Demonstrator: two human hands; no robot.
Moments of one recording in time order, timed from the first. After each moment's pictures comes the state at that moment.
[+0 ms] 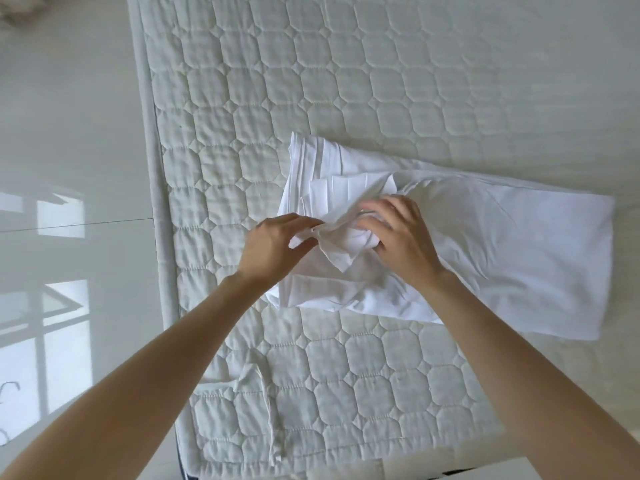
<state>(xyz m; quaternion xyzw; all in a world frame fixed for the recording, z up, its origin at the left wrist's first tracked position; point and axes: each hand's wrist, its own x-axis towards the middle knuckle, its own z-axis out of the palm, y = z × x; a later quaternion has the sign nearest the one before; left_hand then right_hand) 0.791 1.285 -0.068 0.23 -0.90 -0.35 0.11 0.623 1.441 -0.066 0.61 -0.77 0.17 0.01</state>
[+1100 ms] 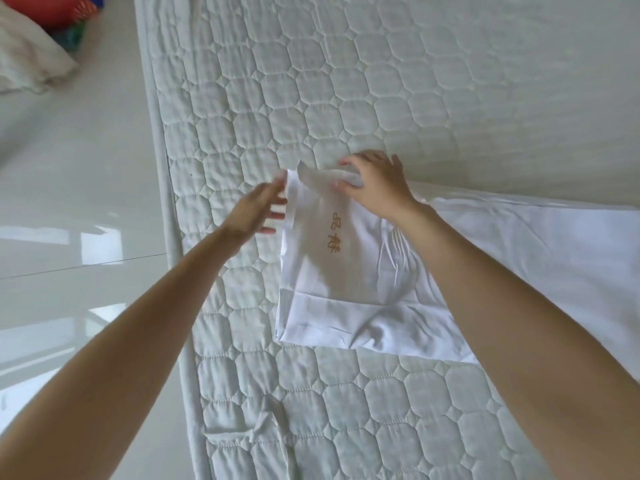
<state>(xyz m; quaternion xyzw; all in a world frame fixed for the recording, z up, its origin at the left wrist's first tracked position) 0.725 1.182 -0.054 0.43 -0.65 -0.62 -0.10 0.547 1.314 -0.075 0.43 -0.86 0.15 -0.23</state>
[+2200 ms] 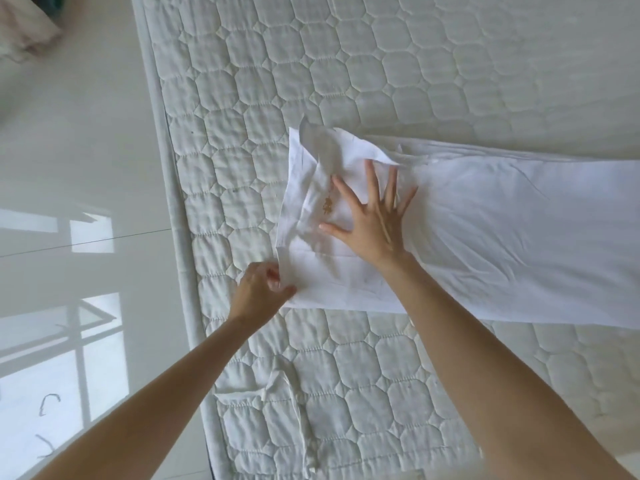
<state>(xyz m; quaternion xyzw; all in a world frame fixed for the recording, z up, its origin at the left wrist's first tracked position) 0.865 1.284 -0.104 0.46 -0.76 -0.43 -0.16 0.663 1.377 -0.127 0.38 -0.91 0.06 -0.14</state>
